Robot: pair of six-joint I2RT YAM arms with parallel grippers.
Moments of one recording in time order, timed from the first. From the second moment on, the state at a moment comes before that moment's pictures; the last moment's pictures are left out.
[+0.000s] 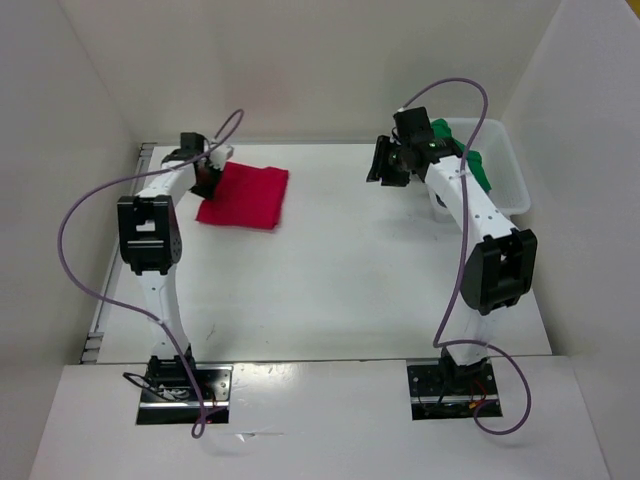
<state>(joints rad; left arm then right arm) 0.01 2.23 1.79 -0.57 0.09 0.39 0.28 1.76 1.71 -0.76 -0.10 0.44</state>
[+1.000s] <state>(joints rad) 0.37 2.77 2.74 -0.78 -0.07 0.46 0.29 1.96 1.97 -0.99 -0.02 0.41</state>
